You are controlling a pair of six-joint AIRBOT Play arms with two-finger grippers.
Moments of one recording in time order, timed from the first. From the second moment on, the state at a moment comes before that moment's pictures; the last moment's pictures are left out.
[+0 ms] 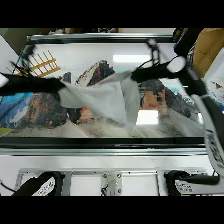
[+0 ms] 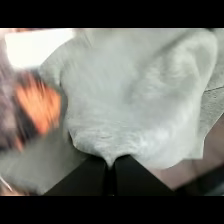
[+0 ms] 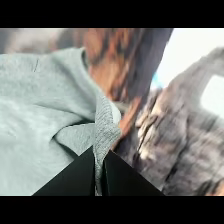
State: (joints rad) left arm 0.08 -1.08 1.39 0.97 -1.22 -1.27; right arm 0.19 -1.42 1.57 -1.00 0.98 1.25
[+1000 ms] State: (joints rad) left arm 0.03 -1.12 1.71 1.00 -1.16 -1.30; right arm 0.16 -0.79 1.37 -1.31 1.43 1.75
